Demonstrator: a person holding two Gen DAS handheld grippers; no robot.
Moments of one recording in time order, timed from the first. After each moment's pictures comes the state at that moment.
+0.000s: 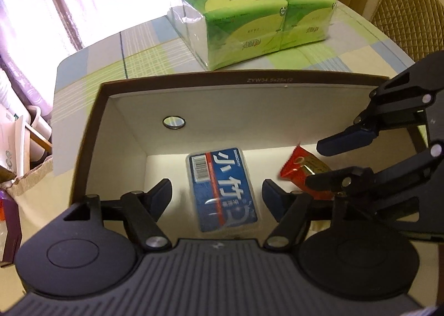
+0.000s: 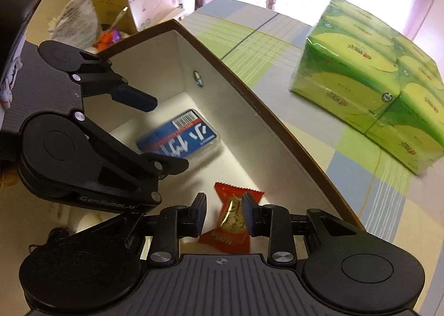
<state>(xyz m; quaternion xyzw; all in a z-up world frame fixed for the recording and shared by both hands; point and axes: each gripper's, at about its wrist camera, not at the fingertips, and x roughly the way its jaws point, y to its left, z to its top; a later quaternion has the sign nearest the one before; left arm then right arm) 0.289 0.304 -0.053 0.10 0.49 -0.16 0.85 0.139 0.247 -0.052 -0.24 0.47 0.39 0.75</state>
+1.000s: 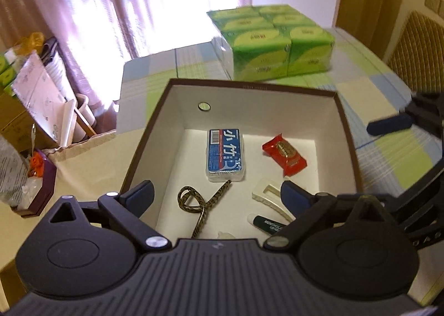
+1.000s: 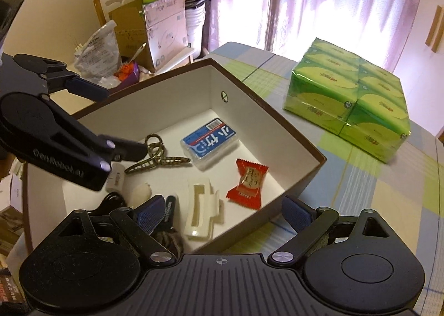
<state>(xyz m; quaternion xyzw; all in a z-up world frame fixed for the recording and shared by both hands) 0.160 0.312 0.032 0.06 0.44 -0.05 0.90 0.039 0.174 0.011 -0.20 0.40 0.41 0.80</state>
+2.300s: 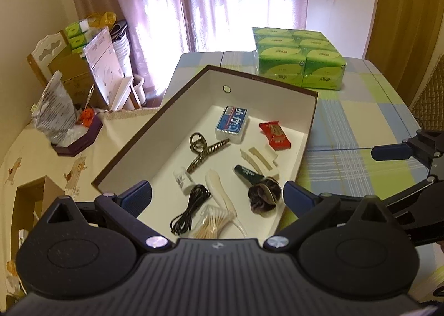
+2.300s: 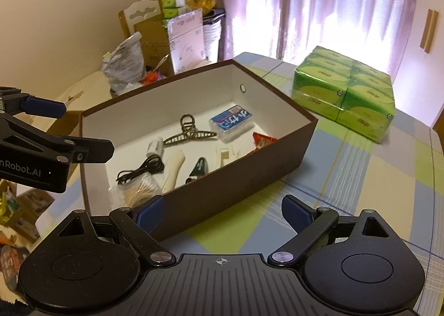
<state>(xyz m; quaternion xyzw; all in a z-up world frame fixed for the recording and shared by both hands) 0.013 0.247 0.079 -0.01 0.41 0.10 0.91 -0.036 0.091 0.030 -0.18 0.37 0.45 0.79</state>
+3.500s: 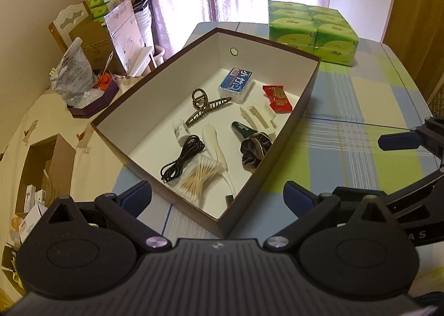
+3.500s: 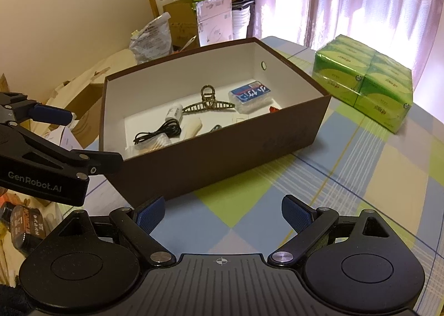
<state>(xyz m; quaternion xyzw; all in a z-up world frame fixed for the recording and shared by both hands) -0.013 0.202 0.053 -0.03 0.45 0.16 0.88 -0.044 0.055 0.014 -0.20 0.38 0.50 0.75</state>
